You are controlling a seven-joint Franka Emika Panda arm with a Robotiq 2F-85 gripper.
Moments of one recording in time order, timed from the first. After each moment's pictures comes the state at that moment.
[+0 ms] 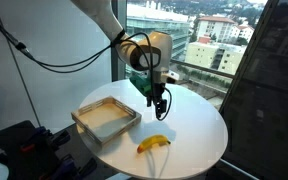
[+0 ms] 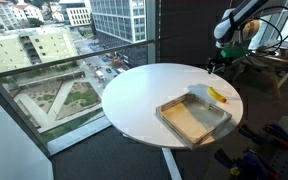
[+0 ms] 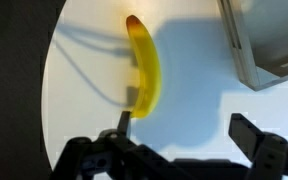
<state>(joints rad) -0.23 0.40 -0.17 -2.03 0.05 2.44 0.06</state>
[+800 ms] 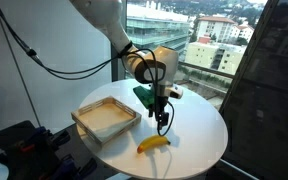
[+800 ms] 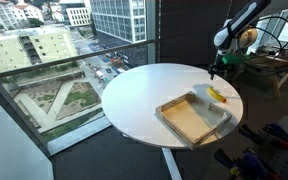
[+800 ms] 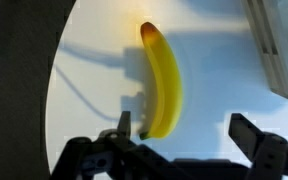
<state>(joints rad) -0.28 0.51 -0.17 -1.99 0.09 2.43 0.04</state>
